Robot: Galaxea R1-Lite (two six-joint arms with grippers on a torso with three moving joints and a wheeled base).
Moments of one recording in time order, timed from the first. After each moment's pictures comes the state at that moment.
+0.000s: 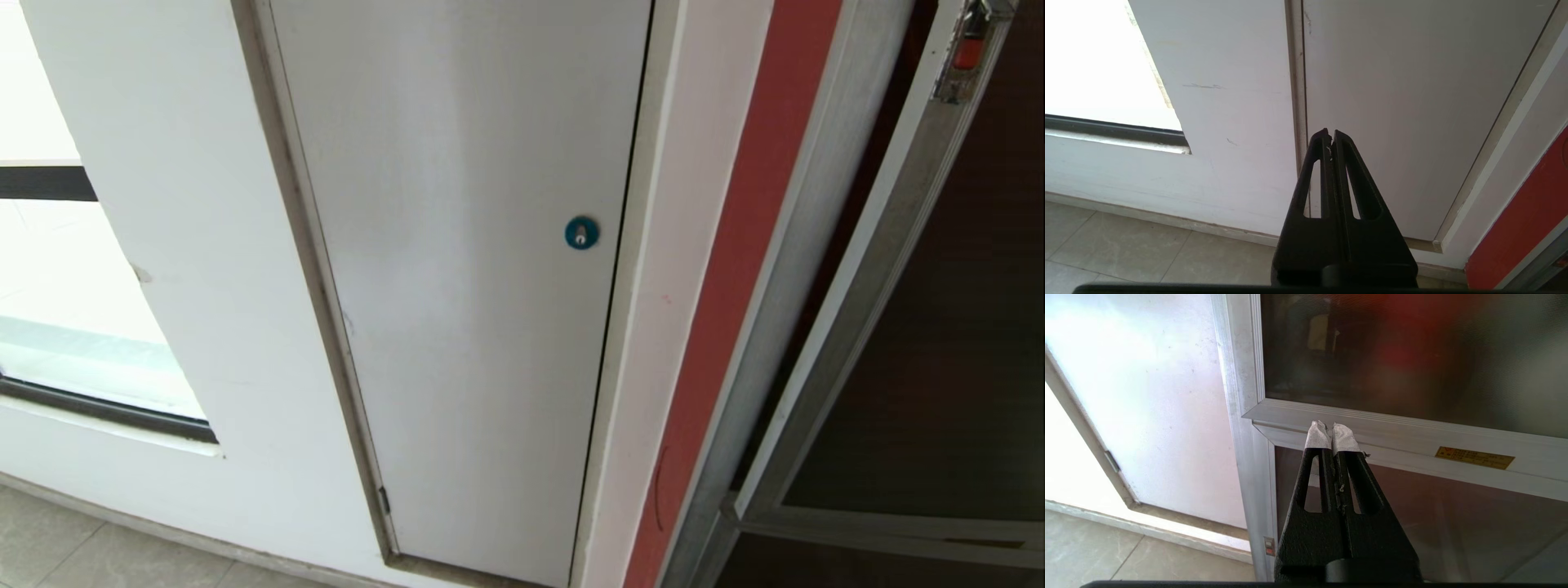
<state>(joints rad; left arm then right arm) 0.00 0.00 0.00 -0.02 -0.01 0.01 0.01 0.00 -0.01 0.02 0.00 -0.03</state>
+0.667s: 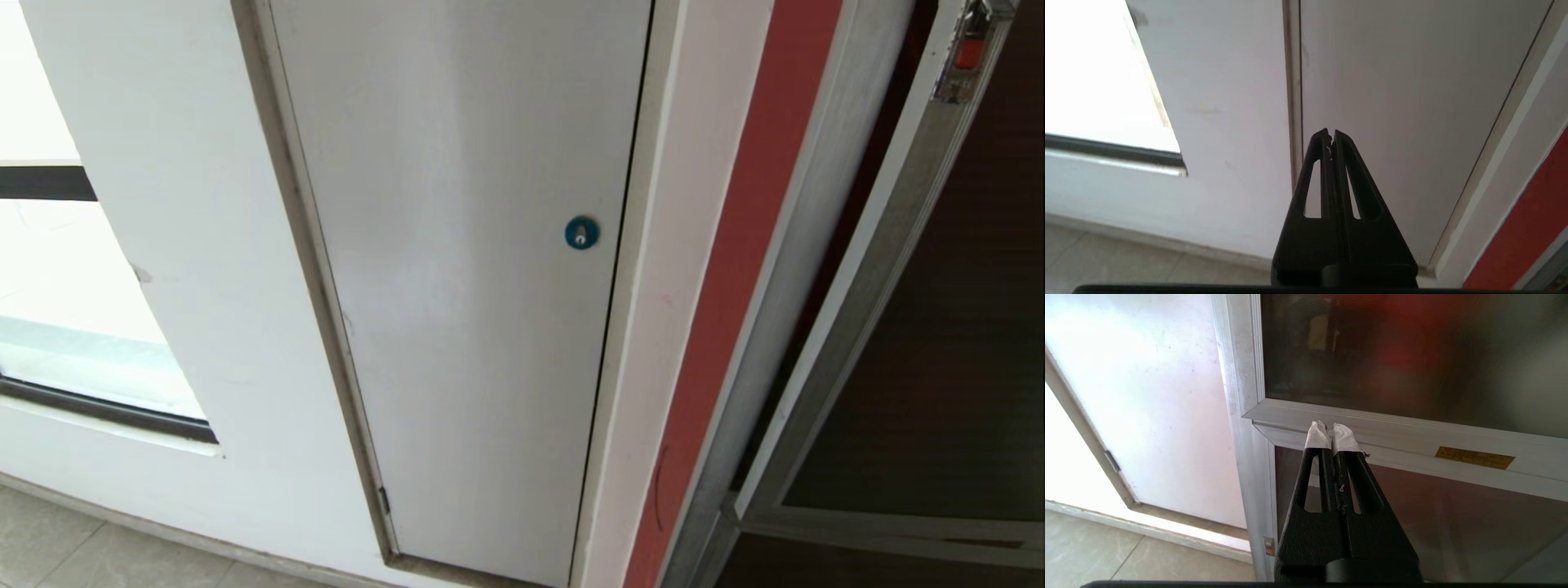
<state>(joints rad) 0.00 0.00 -0.08 -0.03 -0.01 -0.01 0.01 0.00 -0.01 0.02 0.00 -0.03</state>
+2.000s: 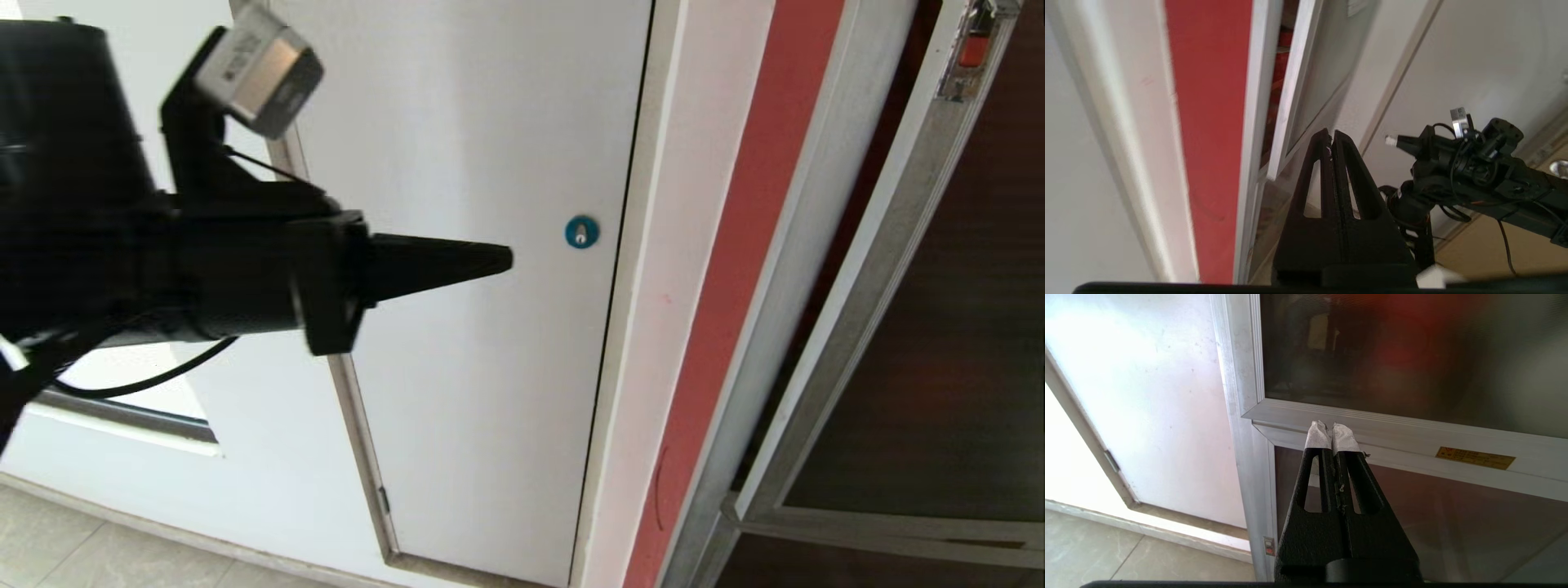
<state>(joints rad) -0.55 1.45 -1.08 -0.40 -0.81 -0.21 0.01 0.00 -0.01 0.02 0.00 -0.03</state>
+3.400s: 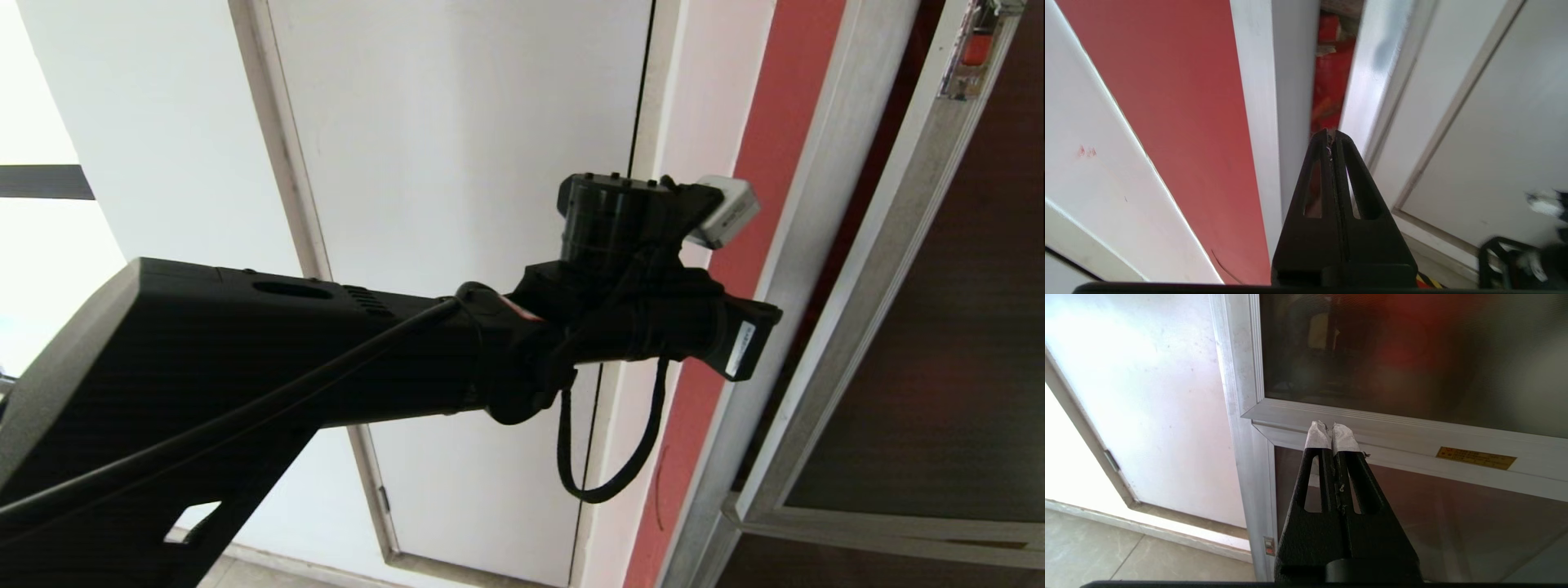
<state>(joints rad) -0.91 2.19 -1.81 -0.33 -0.39 -0.02 0.01 0.00 -0.01 0.02 0.00 -0.03</state>
